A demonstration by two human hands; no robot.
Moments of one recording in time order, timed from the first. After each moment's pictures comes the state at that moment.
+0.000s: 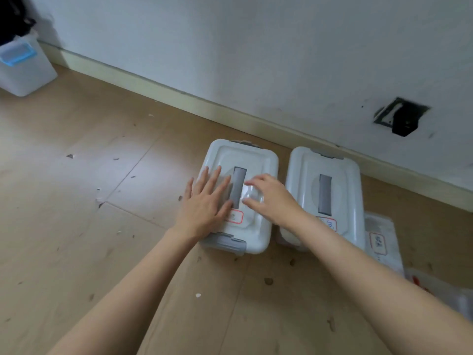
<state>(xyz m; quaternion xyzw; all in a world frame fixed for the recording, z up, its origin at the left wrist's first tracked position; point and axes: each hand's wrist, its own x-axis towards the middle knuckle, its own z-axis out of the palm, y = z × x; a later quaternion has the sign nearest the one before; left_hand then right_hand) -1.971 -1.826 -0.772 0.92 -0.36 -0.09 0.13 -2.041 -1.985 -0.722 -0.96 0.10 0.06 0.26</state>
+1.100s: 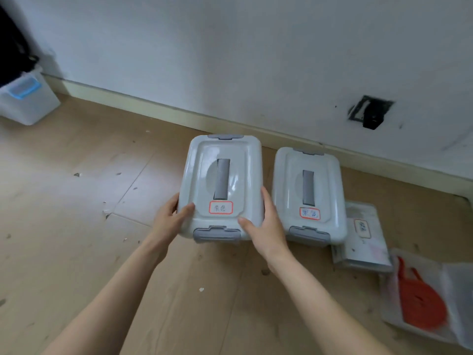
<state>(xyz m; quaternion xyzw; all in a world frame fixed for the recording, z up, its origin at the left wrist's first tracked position) -1.996 -1.775 -0.728 0.77 -0.08 -0.22 0.59 -2.115 -1.926 -0.708 -0.76 0.30 -0.11 0.57</state>
